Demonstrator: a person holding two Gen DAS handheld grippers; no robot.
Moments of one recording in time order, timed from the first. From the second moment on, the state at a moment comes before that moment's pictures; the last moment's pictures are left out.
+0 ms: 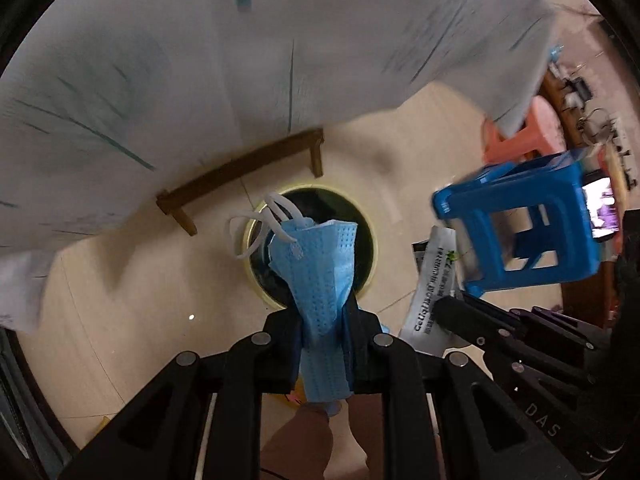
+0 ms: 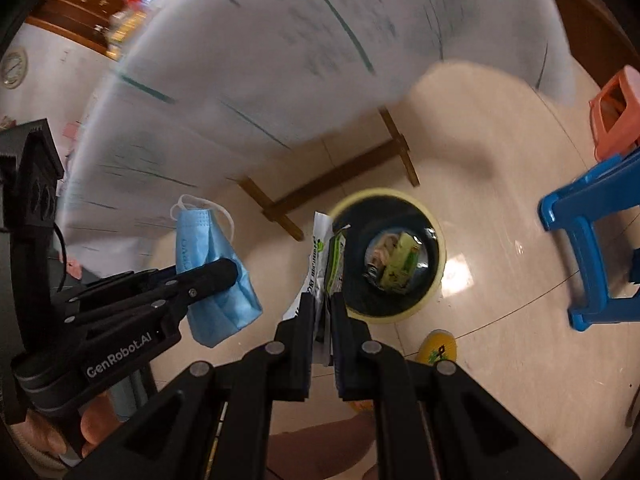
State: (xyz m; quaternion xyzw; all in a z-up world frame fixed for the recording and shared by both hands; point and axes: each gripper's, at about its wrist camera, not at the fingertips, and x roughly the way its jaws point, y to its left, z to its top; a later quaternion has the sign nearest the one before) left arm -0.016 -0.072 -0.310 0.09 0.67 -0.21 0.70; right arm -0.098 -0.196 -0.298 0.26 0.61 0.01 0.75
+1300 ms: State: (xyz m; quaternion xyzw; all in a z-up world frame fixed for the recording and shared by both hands) left arm 0.004 -0.021 -0.412 0.11 0.69 -0.12 0.70; right arm -0.045 -0.181 -0.425 0.23 0.63 0.05 0.74
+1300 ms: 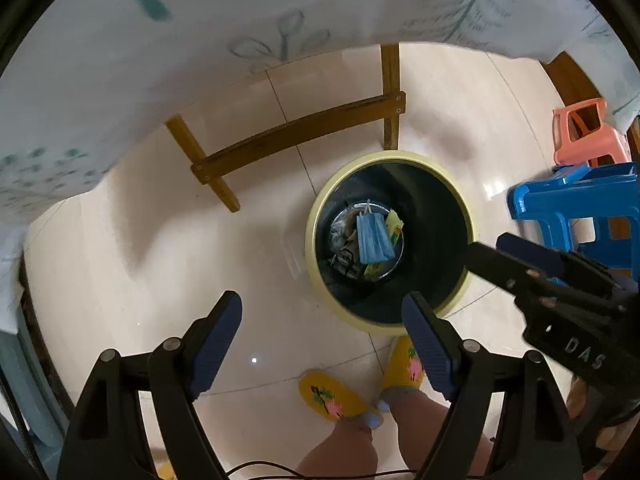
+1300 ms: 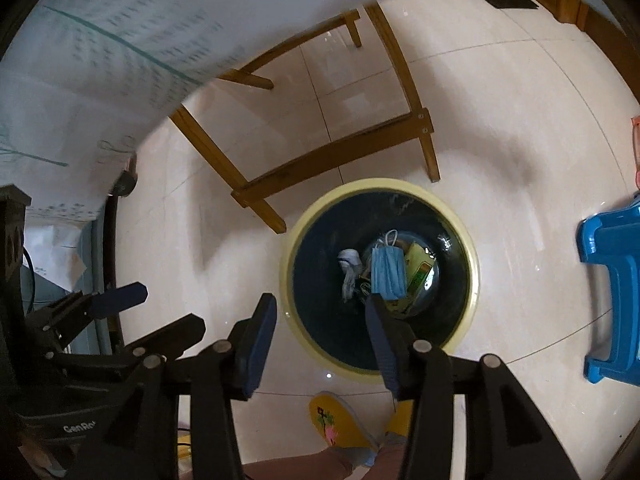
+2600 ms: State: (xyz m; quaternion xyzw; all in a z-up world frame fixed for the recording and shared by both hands) left arm 0.017 0.047 0.006 -0.01 0.50 -0.01 0.87; right arm 0.014 -0.177 -0.021 0.08 0.47 0.21 0.86
